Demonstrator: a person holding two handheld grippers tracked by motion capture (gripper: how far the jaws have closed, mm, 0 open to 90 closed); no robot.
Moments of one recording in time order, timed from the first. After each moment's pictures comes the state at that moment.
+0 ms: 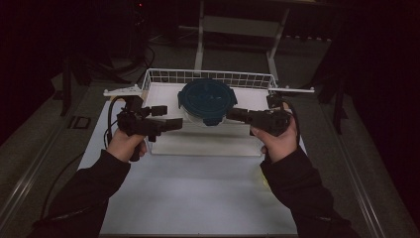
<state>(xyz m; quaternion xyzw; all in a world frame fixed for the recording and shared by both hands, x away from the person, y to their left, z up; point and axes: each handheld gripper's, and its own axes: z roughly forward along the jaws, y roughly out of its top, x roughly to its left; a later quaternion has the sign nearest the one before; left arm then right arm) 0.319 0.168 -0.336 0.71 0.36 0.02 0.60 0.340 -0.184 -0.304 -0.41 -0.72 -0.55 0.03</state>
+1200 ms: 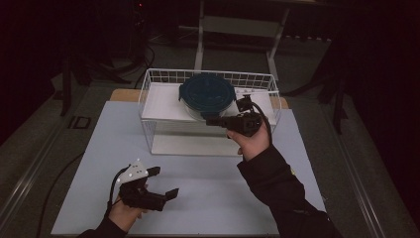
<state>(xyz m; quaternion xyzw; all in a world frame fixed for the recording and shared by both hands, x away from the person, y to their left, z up) 0.219 0.163 -0.479 0.76 0.37 0.10 0.53 0.359 -0.131 -0.333 -0.40 -0.76 -0.52 0.06</state>
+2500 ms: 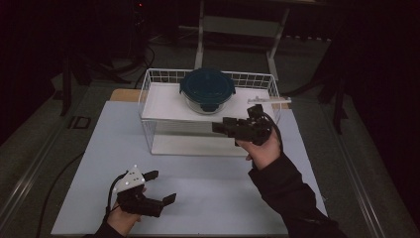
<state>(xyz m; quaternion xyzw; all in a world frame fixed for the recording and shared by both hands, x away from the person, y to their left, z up) 0.212 0.168 -0.488 0.76 0.35 0.11 0.54 0.343 -0.161 -0.345 -0.38 -0.76 -0.54 0.01</state>
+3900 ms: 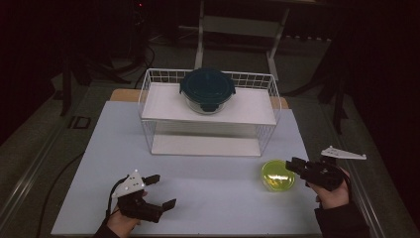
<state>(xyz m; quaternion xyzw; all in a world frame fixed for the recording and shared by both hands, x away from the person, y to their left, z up) 0.207 0.169 -0.500 0.76 0.34 0.10 0.55 0.283 -0.358 -0.438 -0.47 -0.74 -0.47 -0.10</state>
